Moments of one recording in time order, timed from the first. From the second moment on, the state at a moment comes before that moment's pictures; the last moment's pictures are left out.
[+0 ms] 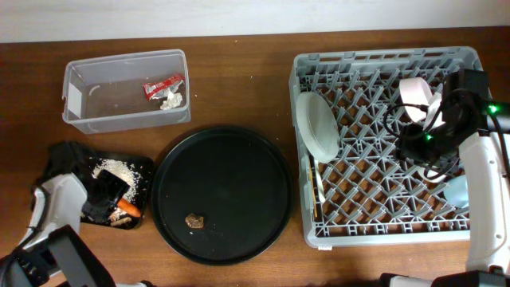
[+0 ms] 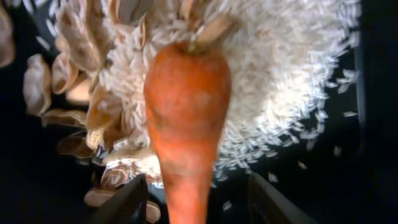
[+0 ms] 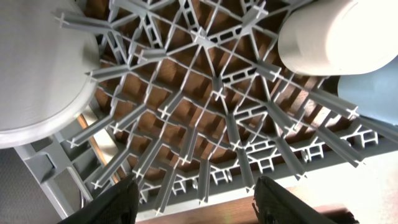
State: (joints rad) left arm 0.46 1.59 0.92 -0.79 0.08 -0.53; right arm -0.22 1.48 1.46 -1.38 -0.07 0.13
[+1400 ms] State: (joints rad) left arm -0.26 1.50 0.71 -0.76 0.12 -0.65; right arm -0.22 1.48 1.46 -1.38 -0.07 0.13
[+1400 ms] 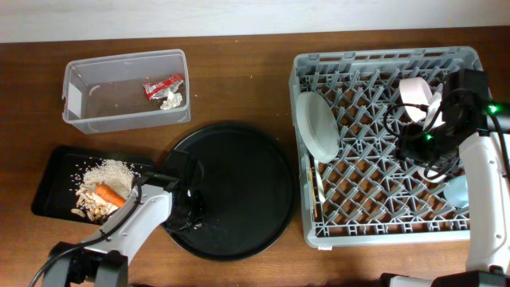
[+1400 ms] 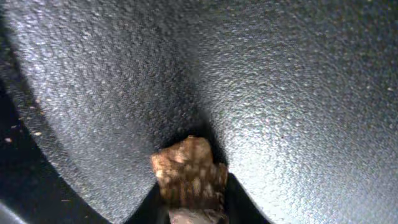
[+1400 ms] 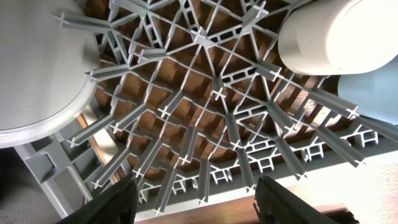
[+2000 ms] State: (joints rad) left arm 0.24 1.49 0.97 -0.76 0.09 -0.50; right arm -0.22 1.48 1.46 -1.38 -0.07 0.14
